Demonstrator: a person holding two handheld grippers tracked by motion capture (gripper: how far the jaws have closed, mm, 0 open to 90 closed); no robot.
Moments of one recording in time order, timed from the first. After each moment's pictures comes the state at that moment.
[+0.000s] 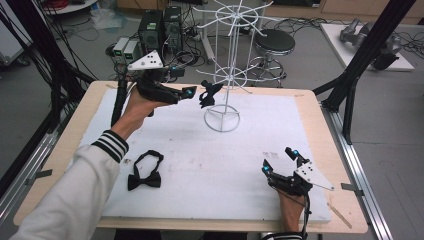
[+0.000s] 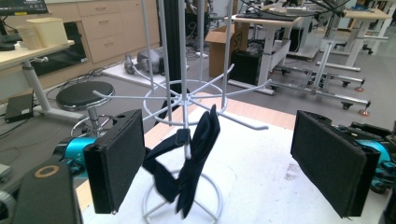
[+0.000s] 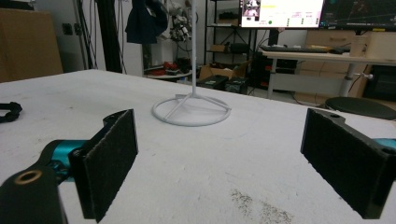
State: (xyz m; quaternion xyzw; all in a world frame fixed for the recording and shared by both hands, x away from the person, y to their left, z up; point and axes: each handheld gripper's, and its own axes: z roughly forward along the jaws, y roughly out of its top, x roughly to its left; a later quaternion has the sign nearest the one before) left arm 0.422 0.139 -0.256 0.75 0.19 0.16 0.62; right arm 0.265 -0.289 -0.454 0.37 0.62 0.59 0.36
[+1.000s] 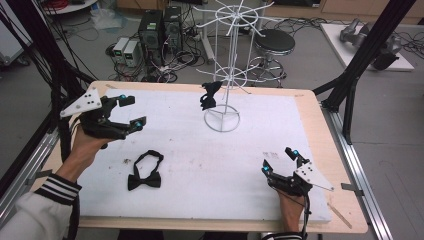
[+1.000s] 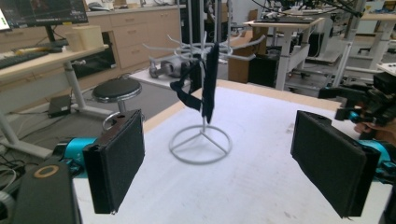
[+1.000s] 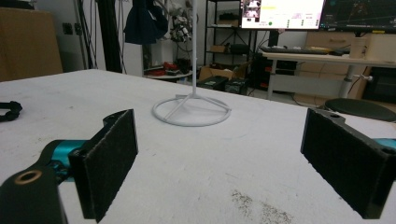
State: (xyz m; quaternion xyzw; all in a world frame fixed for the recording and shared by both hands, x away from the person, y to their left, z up) left arm 0.340 0.249 -0.307 0.73 0.21 0.20 0.62; right arm 0.264 -0.289 -0.454 0.37 0.62 0.59 0.36
